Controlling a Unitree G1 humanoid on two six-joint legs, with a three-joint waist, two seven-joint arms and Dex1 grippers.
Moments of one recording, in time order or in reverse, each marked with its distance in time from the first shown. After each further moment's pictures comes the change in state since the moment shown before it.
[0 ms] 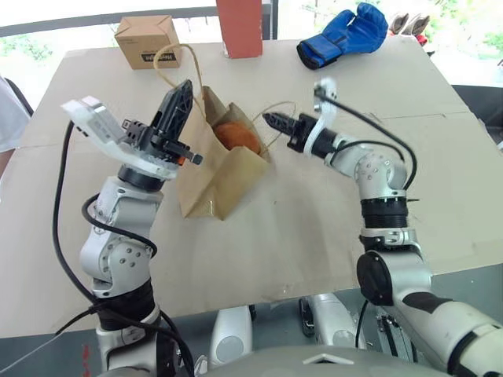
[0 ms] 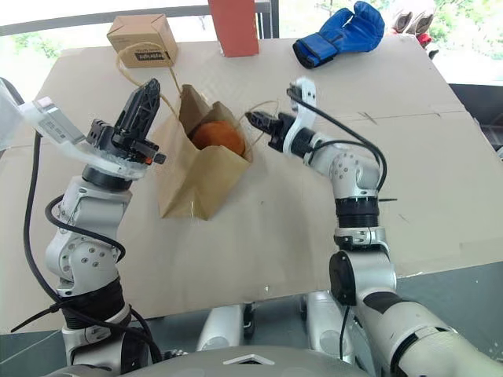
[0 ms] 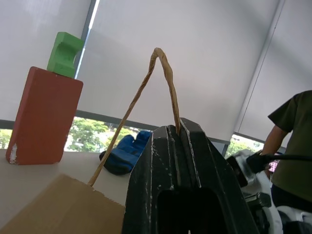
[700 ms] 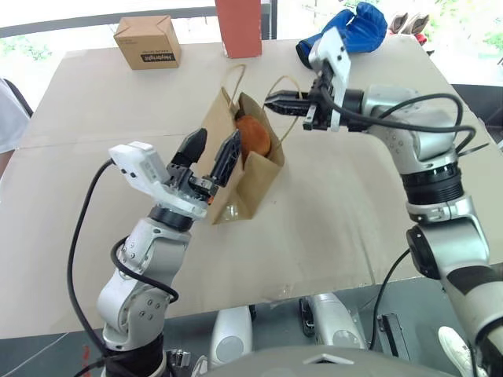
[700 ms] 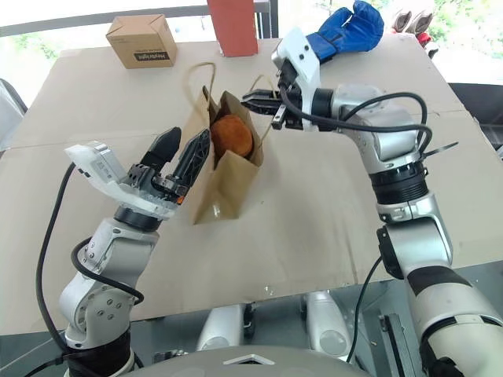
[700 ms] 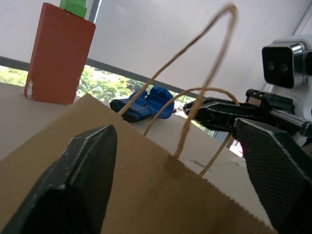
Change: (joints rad) left arm 0.231 -0.047 -0.187 -0.226 0.070 0.038 0.222; right arm -0.184 -0.337 0.294 0.031 -0.181 -0.230 0.404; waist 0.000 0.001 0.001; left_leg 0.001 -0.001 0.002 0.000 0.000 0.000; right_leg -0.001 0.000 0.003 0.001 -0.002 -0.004
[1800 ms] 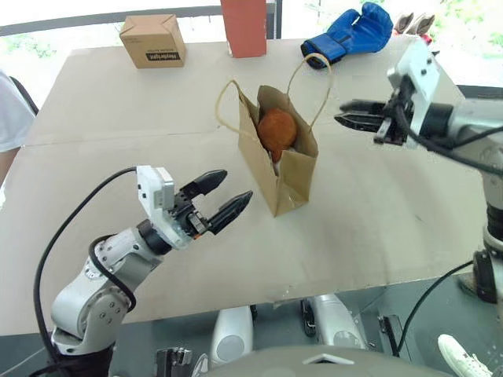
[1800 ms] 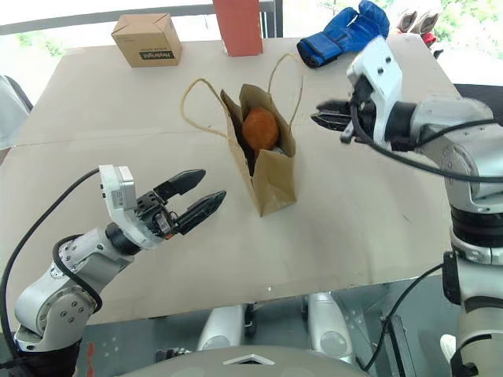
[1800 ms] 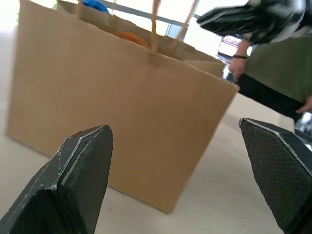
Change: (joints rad) left arm 0.111 0.321 0.026 0.138 -0.062 0.072 -0.477; right arm 0.382 -0.376 -0.105 -0.554 0.043 0.330 -0.149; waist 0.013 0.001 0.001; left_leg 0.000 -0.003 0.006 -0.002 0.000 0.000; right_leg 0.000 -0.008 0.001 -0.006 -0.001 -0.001
